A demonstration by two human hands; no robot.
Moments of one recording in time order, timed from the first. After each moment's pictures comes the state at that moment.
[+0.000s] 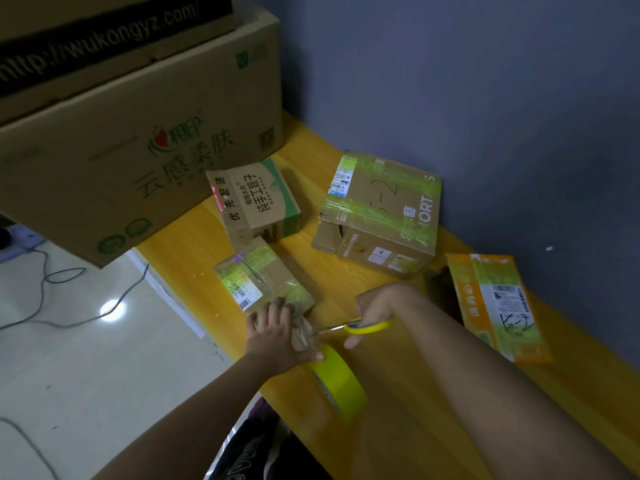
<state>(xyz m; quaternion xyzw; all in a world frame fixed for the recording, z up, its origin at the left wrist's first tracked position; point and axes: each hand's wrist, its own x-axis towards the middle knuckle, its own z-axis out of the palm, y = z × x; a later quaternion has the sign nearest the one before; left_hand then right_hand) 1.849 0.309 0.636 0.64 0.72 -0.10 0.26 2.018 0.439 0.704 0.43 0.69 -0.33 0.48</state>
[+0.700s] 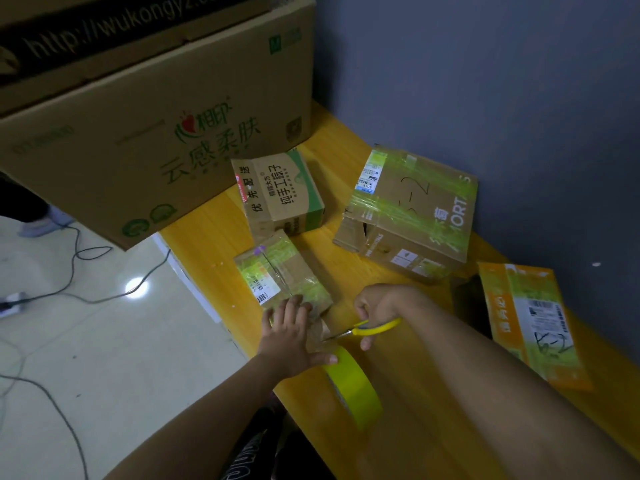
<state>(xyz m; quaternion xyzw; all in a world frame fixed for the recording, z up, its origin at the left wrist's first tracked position) 1.847 0.306 0.629 0.65 0.72 -0.08 0.25 2.002 0.451 0.671 0.39 0.75 -0.33 0.41</state>
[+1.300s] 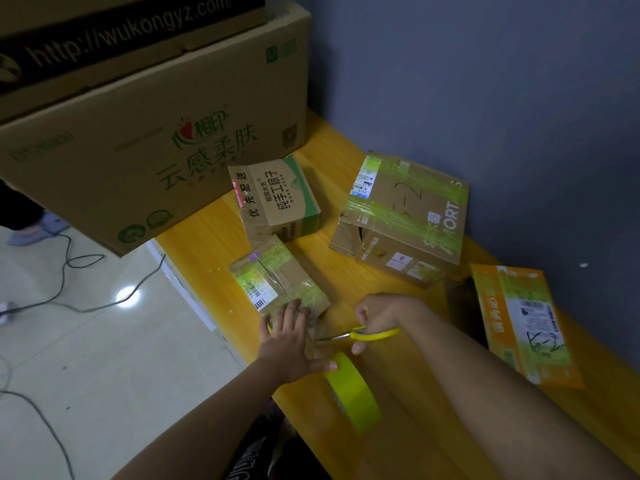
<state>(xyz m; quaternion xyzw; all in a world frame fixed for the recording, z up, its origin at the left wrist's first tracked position) 1.847 0.304 0.630 0.64 0.71 -0.08 0.28 2.009 0.437 0.679 0.43 0.74 -0.35 0.38</state>
